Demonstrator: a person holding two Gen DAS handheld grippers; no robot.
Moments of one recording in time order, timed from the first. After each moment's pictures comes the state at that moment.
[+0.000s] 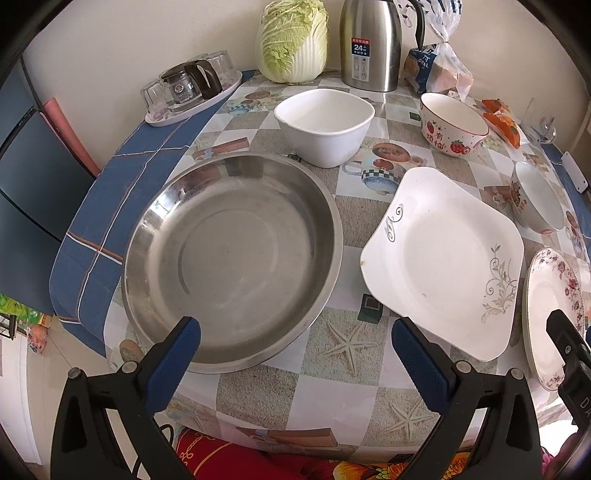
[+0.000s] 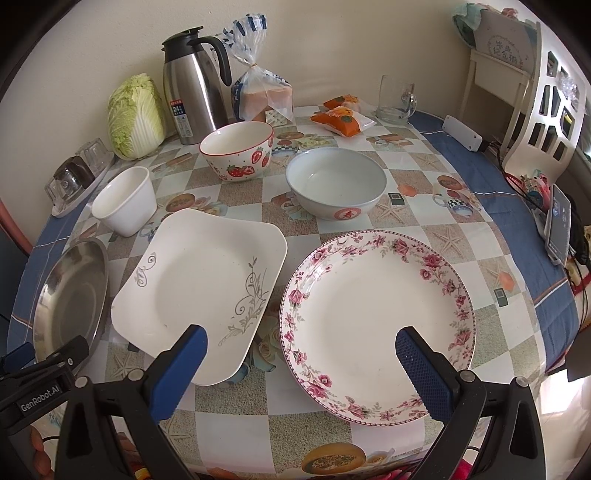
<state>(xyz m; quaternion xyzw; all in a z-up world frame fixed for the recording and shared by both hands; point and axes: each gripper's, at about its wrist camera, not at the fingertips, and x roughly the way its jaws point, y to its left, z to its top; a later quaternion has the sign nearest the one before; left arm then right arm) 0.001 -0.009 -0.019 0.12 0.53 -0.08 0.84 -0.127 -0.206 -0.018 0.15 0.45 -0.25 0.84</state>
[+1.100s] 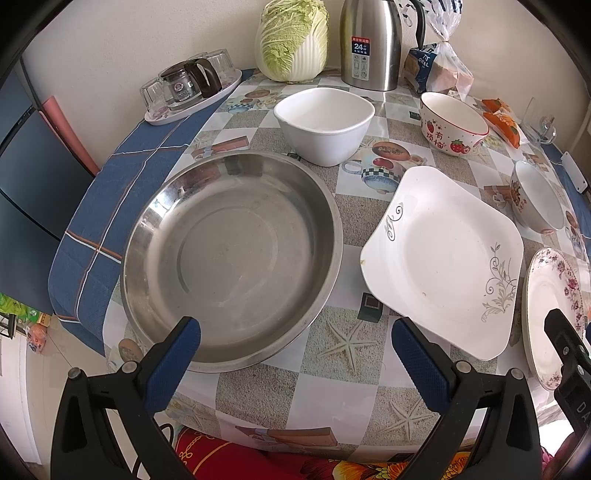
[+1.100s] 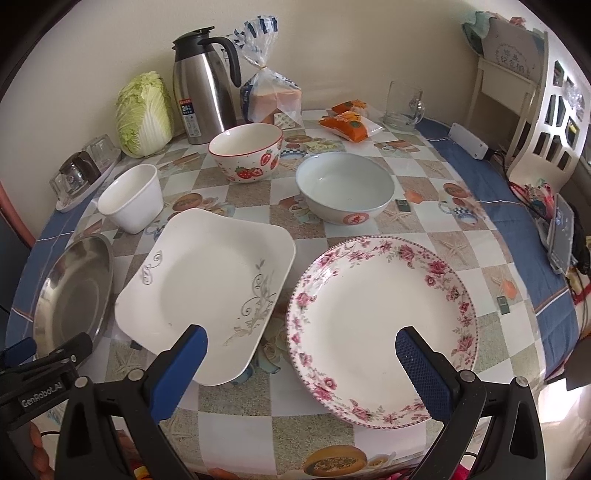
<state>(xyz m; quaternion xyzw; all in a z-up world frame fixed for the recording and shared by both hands) 0.002 -0.009 -0.020 0.12 0.53 -0.08 0.84 -0.125 -0.201 -0.017 0.14 0.45 -0.25 0.85</state>
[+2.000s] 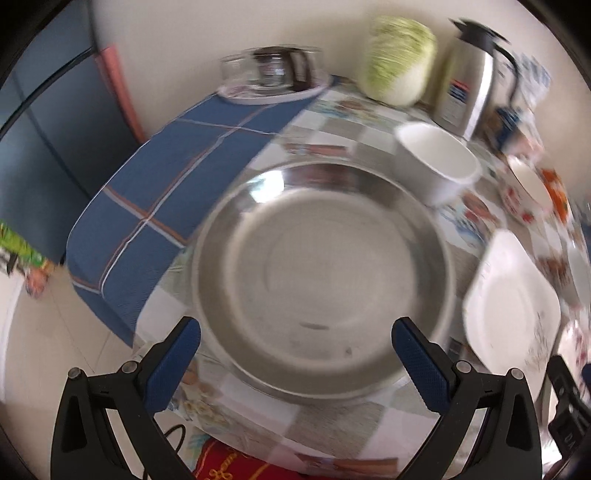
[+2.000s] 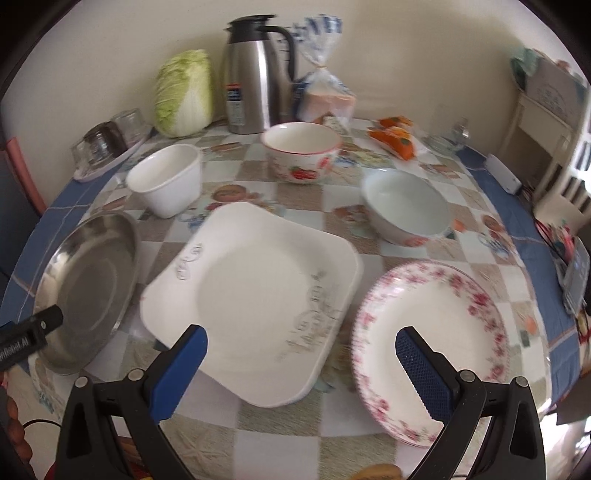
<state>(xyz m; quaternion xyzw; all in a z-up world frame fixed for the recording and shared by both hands) 0.034 0.087 -0.020 0.02 0.51 0.01 0.86 -0.081 -0.155 -0.024 0.08 0.45 -0.20 0.86</state>
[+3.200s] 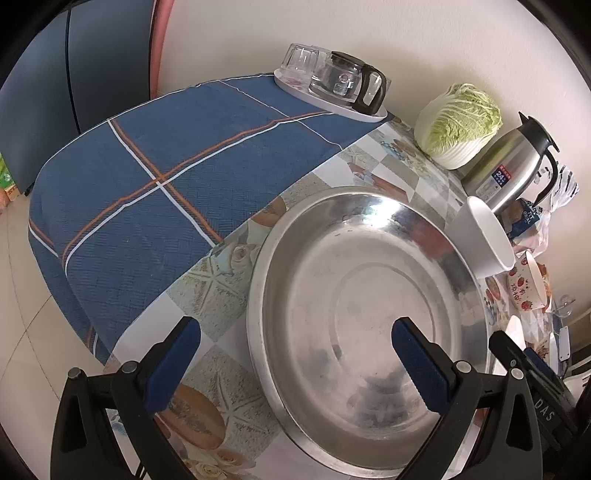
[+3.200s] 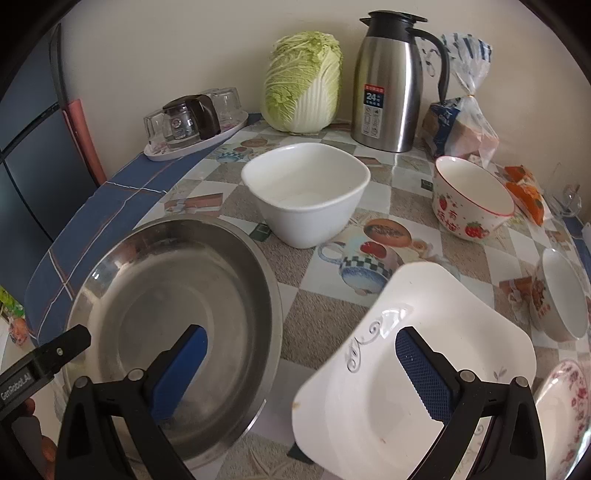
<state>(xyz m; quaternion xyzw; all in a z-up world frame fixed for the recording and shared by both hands) 0.065 0.176 -0.066 -0.15 0.49 -0.01 0.86 0.039 -0.070 -0.053 0.05 0.44 -0.06 0.89</state>
